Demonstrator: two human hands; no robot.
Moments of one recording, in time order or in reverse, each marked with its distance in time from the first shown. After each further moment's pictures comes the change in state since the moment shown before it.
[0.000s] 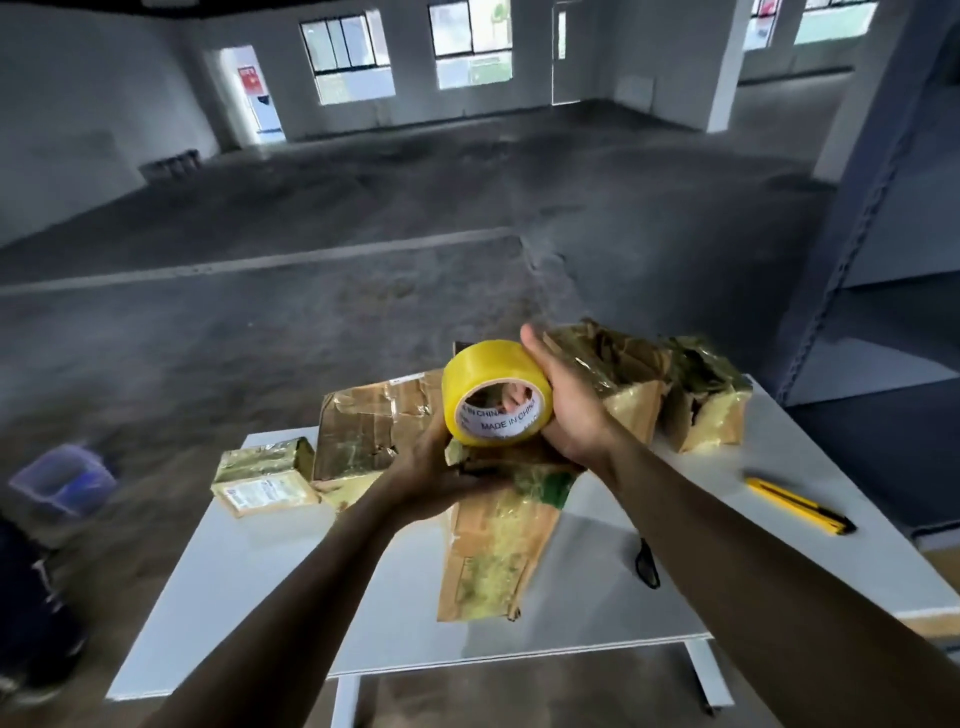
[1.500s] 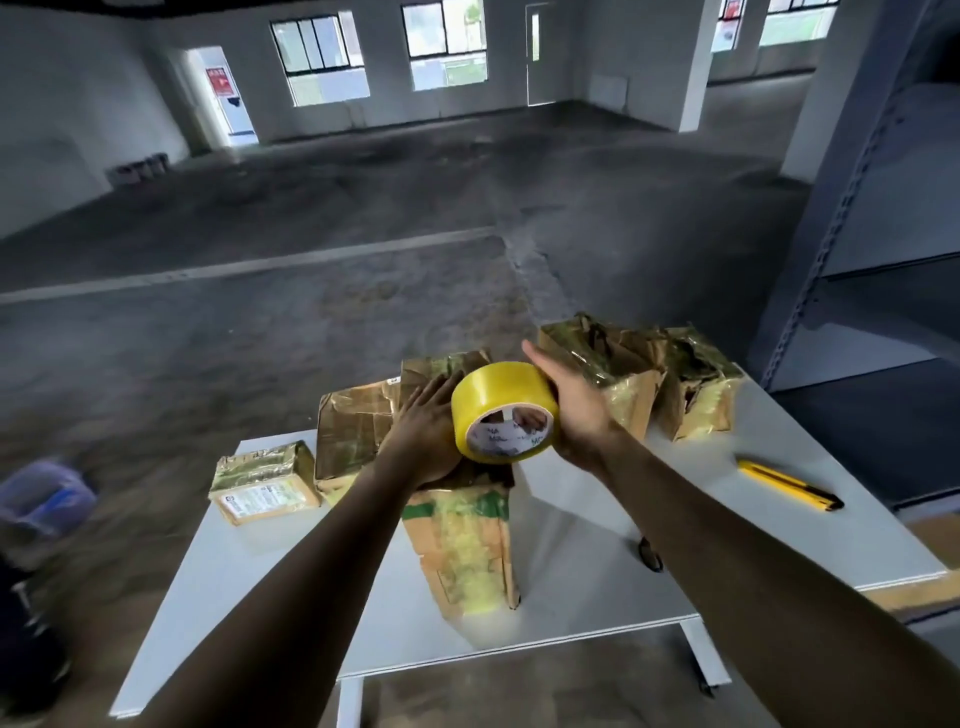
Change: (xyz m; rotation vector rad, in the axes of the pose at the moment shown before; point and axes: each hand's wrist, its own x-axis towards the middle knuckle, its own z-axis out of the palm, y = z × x) left_hand 0.041 -0.027 -0.025 0.851 -0.184 0.142; right_hand -0.017 0.009 0.015 0.049 0.218 -0.016
